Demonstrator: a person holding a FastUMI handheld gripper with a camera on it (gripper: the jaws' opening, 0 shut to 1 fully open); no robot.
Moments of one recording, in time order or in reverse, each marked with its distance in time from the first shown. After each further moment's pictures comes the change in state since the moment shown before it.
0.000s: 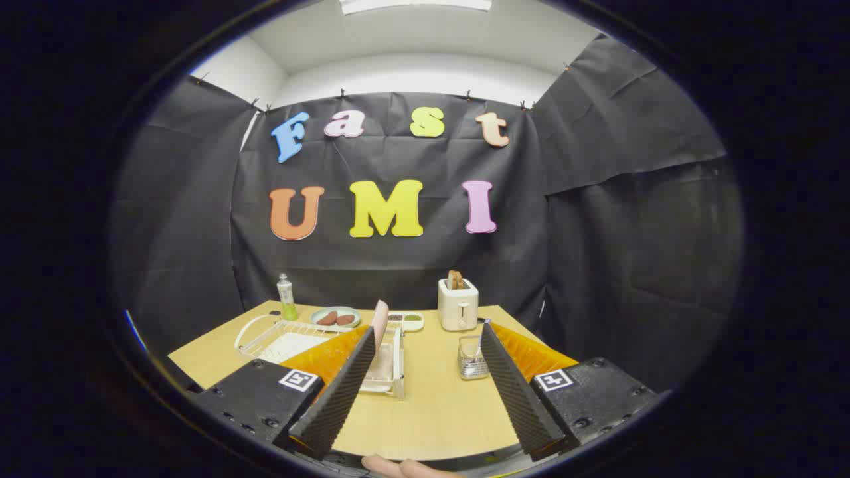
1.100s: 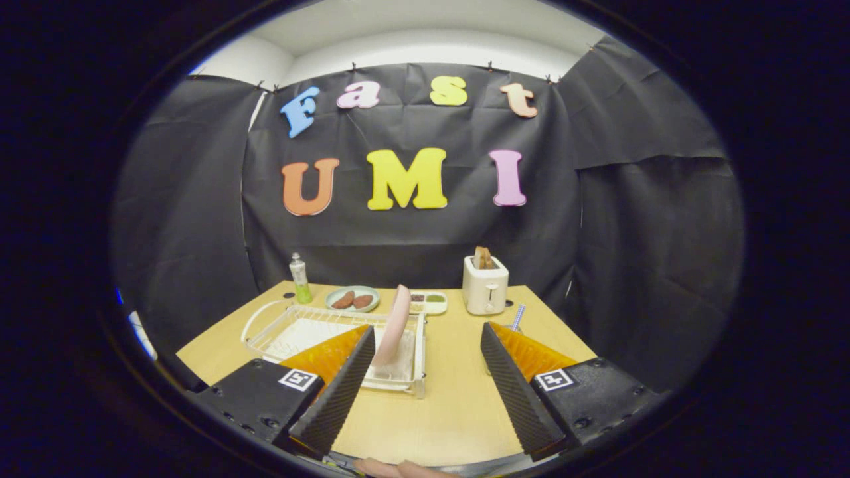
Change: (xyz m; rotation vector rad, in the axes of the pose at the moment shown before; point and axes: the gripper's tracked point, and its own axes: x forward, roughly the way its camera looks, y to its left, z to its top) arm 0.082 0.036 0.000 -0.039 0.181 0.103
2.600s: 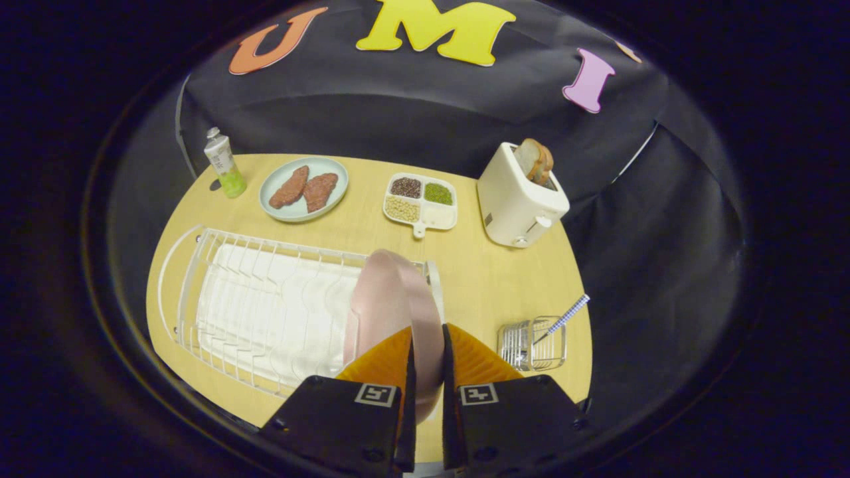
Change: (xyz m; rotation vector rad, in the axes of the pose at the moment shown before) arm 0.215 0.049 0.016 -0.224 0.727 -0.252
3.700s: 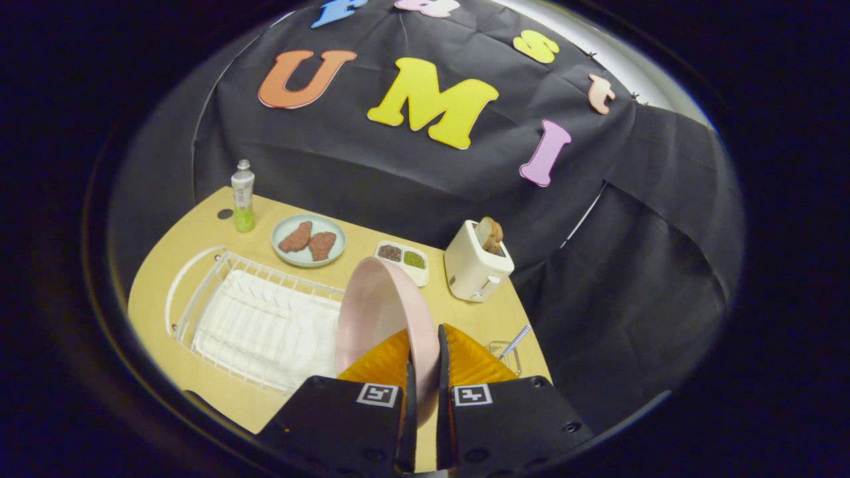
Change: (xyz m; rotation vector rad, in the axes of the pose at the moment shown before) arm -0.105 0.019 -0.033 0.034 -0.370 -0.081
